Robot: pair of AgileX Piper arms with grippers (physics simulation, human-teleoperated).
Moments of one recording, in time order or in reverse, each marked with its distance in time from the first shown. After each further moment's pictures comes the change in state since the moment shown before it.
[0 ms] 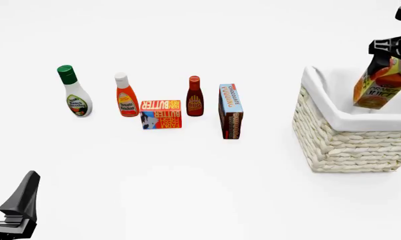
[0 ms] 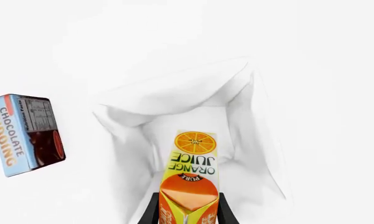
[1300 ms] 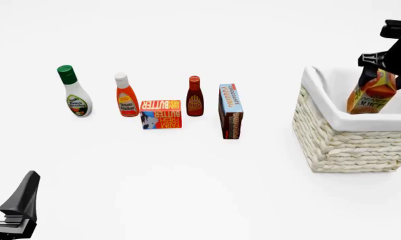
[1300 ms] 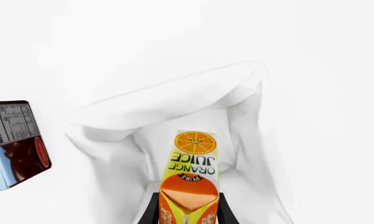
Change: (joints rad) left arm 0.000 0.000 0.000 0.000 0.000; right arm -0.015 0.139 -0.044 0.000 0.004
